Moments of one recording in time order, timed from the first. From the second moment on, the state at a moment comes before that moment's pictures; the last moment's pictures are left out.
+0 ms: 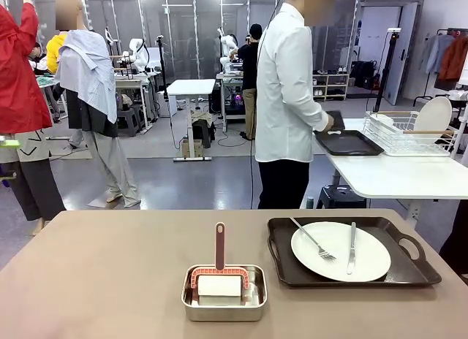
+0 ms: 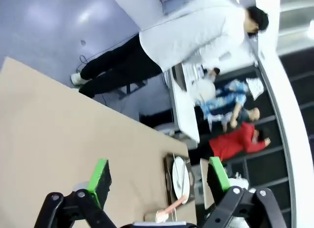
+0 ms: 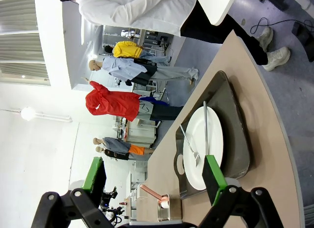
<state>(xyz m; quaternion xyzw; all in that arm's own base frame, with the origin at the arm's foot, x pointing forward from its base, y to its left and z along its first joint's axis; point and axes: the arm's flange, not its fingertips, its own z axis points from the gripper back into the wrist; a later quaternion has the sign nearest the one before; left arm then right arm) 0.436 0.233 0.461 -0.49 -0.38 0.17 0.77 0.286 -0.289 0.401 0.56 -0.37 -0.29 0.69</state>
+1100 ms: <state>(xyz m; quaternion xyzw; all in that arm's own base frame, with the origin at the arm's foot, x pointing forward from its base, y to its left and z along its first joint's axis) 0.357 0.277 0.376 -0.48 -0.41 0.30 0.72 0.286 -0.289 0.401 0.56 -0.37 -0.29 0.69</state>
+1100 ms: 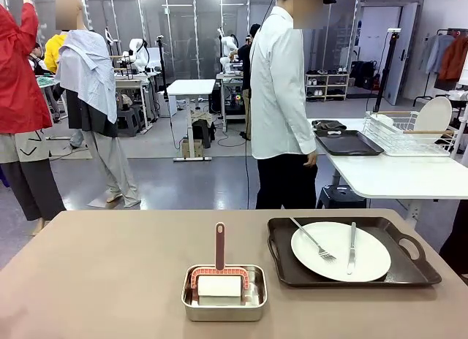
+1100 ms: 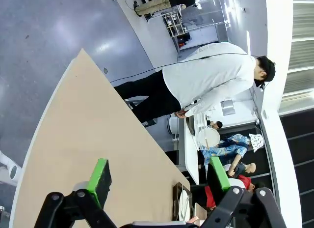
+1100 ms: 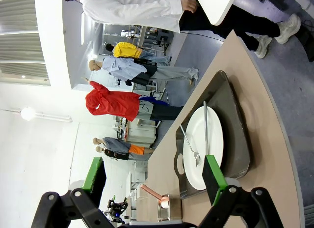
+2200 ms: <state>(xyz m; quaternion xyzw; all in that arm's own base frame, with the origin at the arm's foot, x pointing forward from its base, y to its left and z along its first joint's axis) 0.357 0.277 0.376 -0.48 -0.41 0.30 0.72 0.286 -0.289 0.401 0.56 -0.37 -0.29 0.69</state>
